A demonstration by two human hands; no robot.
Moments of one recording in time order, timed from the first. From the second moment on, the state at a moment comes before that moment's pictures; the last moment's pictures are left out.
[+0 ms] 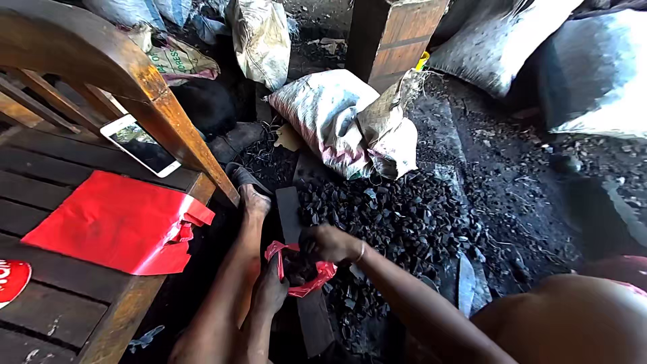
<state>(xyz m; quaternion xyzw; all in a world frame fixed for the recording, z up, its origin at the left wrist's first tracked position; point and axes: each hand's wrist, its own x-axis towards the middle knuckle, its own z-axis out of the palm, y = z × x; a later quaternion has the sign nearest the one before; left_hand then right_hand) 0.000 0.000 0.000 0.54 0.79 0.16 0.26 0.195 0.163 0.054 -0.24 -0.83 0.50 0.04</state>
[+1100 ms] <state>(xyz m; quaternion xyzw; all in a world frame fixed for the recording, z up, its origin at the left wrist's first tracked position) 0.003 -0.006 0.000 0.55 0.79 0.17 0.23 0.294 0.230 0.021 -0.50 -0.77 0.39 0.06</state>
